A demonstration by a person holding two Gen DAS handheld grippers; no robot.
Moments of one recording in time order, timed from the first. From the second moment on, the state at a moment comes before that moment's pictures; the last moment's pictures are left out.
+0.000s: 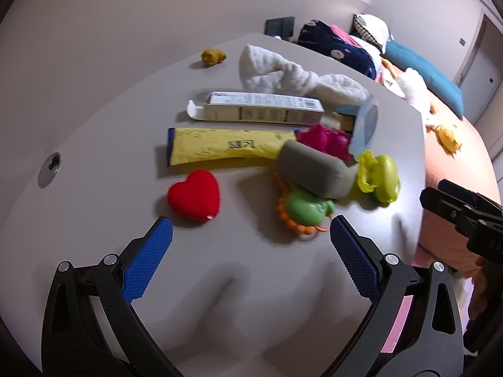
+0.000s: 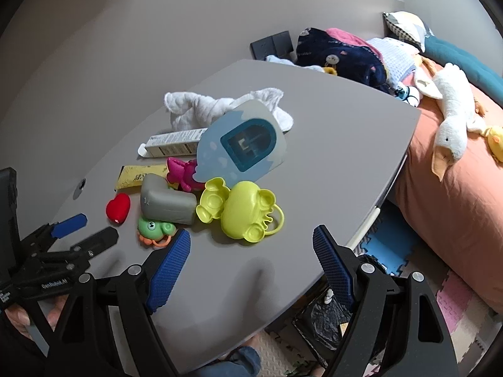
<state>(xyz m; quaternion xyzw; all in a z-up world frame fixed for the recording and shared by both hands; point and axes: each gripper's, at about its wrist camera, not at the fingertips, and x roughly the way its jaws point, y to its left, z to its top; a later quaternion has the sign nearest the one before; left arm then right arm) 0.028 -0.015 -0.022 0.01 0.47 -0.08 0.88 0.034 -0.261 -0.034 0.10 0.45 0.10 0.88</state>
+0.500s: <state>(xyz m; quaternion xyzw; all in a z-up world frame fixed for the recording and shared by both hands) 0.067 0.010 -0.050 0.01 0.47 -0.06 0.88 0.076 -0.248 -0.063 0.12 0.47 0.07 0.87</state>
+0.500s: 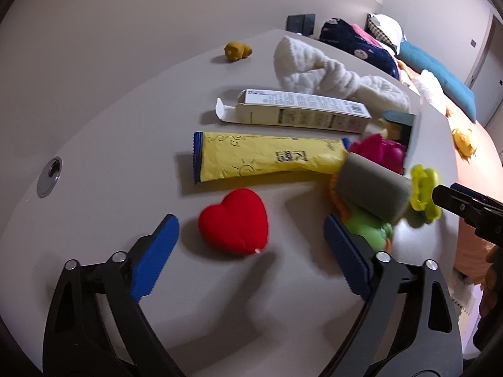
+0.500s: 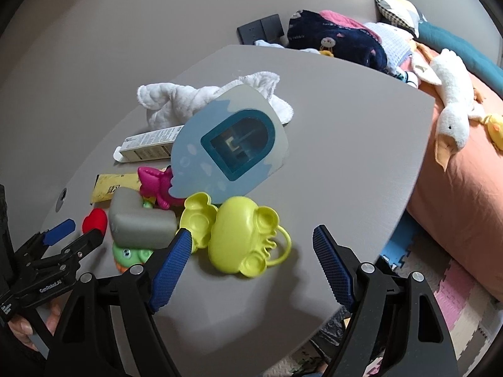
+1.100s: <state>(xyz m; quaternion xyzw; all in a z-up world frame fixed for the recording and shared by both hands) 0.070 0.022 -0.064 0.02 0.47 -0.04 0.88 0.086 -0.225 -0.075 0.06 0.47 0.08 0.88</state>
